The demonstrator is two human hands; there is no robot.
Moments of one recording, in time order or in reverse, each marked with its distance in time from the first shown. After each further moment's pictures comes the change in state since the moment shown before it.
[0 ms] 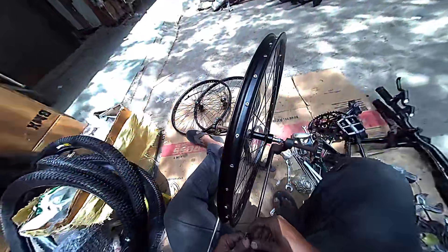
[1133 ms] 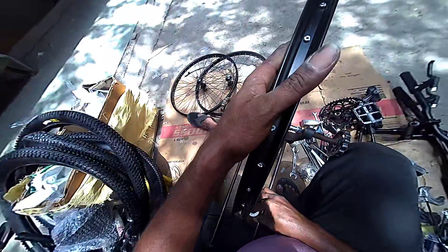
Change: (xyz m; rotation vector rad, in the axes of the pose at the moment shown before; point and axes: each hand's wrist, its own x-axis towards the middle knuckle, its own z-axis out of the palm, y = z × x) left_hand 0.125 0.288 0.038 0.188 -0.217 0.592; right_hand 0.046 0.018 0.001 -0.520 0.017 -0.109
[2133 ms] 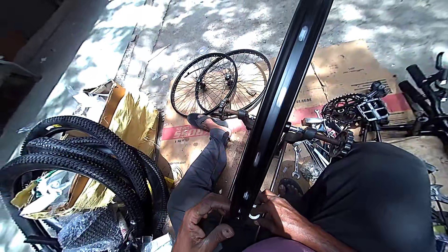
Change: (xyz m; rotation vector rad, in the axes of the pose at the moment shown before) left_hand -0.220 -0.096 -0.031 0.269 0.180 -0.042; right_hand 0.004 0.004 0.001 0.042 -0.051 -0.001
